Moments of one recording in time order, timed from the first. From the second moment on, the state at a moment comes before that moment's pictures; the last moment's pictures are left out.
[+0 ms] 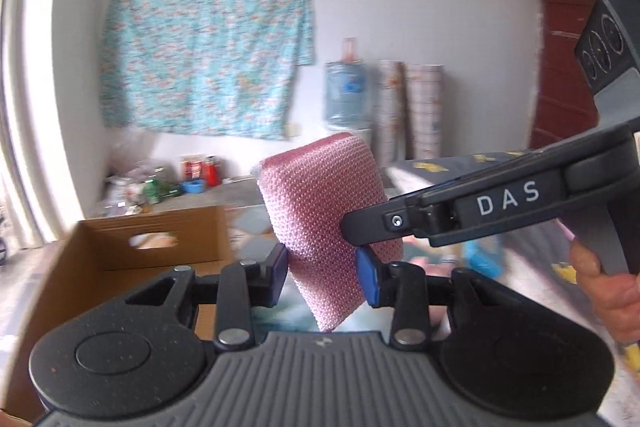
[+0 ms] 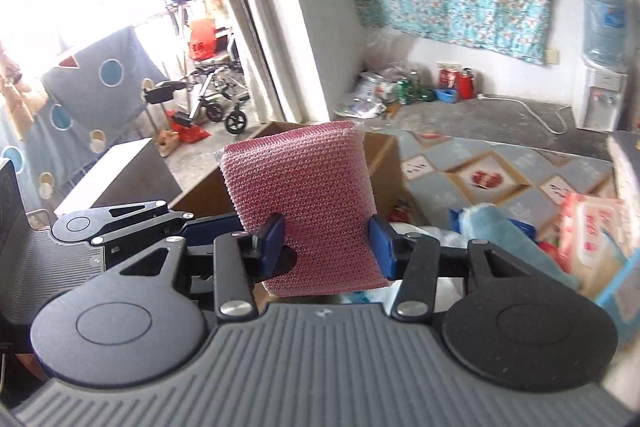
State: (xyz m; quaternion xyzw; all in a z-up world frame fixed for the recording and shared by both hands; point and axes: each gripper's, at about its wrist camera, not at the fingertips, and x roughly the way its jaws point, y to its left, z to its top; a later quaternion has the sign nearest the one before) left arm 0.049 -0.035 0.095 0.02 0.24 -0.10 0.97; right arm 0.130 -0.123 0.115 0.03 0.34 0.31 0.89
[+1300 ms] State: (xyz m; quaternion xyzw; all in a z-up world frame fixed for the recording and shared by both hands) left arm 0.288 0.120 -0.066 0.08 0.57 -0.05 0.82; right arm 0.290 -0.059 -0.006 0.14 0.44 0.30 0.84
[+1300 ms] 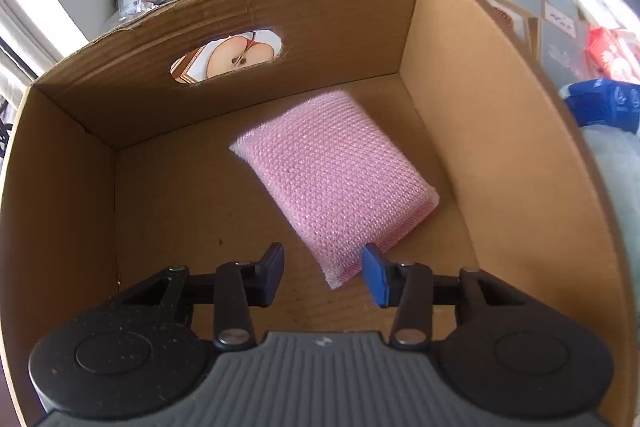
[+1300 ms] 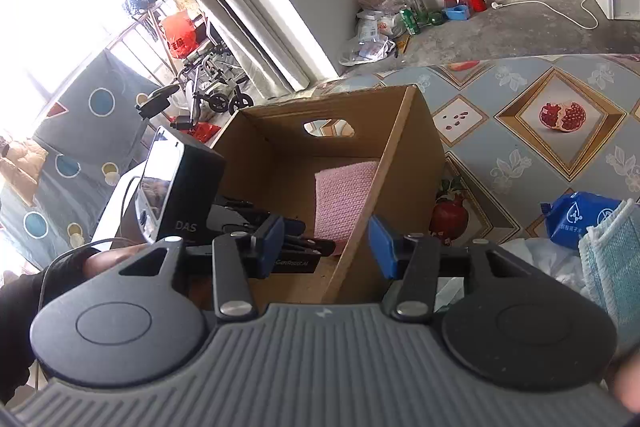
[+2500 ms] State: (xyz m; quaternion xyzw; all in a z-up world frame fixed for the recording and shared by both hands) left arm 0.355 0.154 -0.073 -0.12 0.58 -0.10 0.80; right arm 0.265 -0.078 0.005 0.12 0.43 0.28 0.85
